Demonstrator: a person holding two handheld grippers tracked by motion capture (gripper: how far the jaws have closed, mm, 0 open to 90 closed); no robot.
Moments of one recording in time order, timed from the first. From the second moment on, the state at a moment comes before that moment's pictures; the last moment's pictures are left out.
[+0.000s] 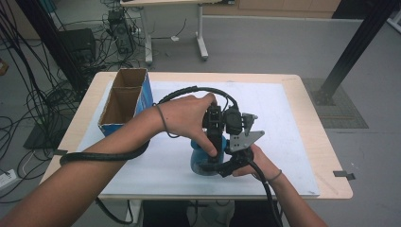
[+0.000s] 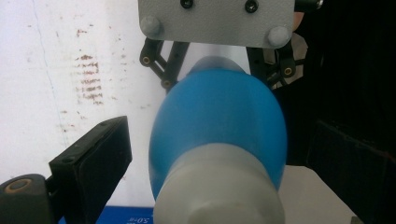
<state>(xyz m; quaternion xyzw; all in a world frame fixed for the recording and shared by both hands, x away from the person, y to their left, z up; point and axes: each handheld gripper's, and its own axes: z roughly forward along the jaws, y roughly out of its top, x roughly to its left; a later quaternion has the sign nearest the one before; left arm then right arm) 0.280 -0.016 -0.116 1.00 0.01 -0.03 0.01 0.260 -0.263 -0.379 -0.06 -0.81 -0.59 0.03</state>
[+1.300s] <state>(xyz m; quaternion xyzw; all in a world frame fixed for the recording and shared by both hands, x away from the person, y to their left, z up) 0.285 -0.010 -0.117 1.00 0.01 -0.03 0.02 0.261 -0.263 -0.382 -0.07 -0.81 -0.59 0.04</state>
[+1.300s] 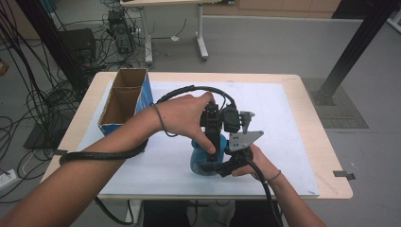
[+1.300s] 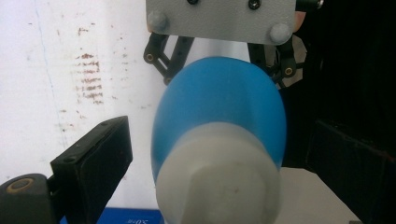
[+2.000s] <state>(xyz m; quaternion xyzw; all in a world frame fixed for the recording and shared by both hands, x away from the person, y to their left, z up) 0.286 -0.007 -0.119 1.00 0.02 -0.02 0.02 0.261 -0.263 -0.383 -0.07 -0.81 -0.58 0.04</state>
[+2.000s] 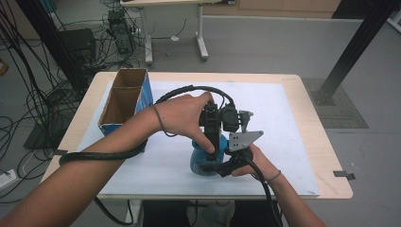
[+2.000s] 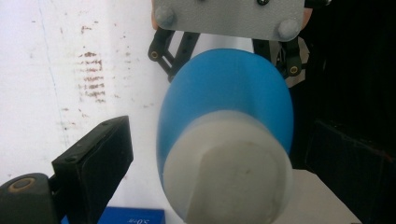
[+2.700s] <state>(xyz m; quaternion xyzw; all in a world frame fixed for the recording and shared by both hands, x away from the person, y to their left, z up) 0.285 -0.005 -0.116 1.00 0.02 -0.02 0.03 0.261 -0.261 -0.382 -0.06 -0.81 -0.58 0.04</state>
